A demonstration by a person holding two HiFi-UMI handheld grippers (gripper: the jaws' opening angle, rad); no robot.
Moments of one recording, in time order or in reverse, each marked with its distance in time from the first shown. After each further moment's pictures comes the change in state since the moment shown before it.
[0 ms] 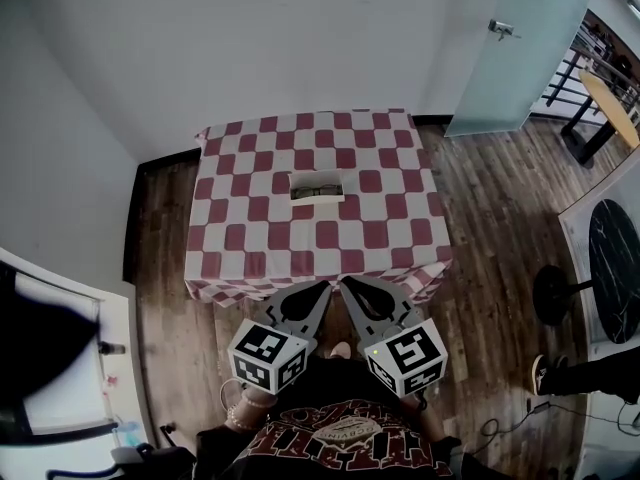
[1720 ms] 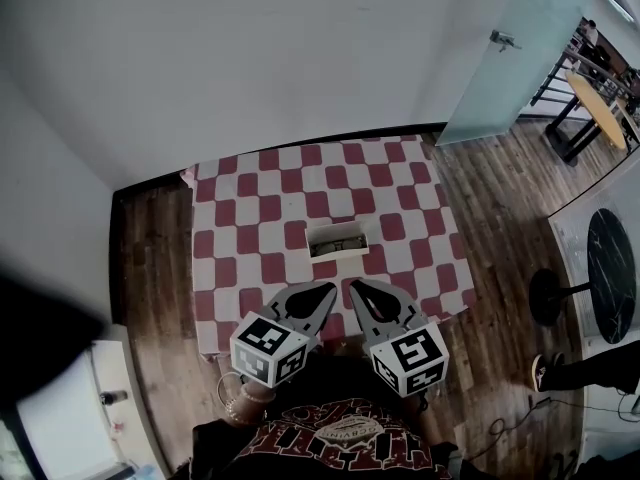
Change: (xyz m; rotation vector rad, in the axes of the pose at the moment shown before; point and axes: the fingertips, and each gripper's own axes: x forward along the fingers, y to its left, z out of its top) left arm 0.070 0.176 0.047 -0.038 0.046 -0.194; right arm 0.179 -0.066 0.026 0.026 0.092 -0.157
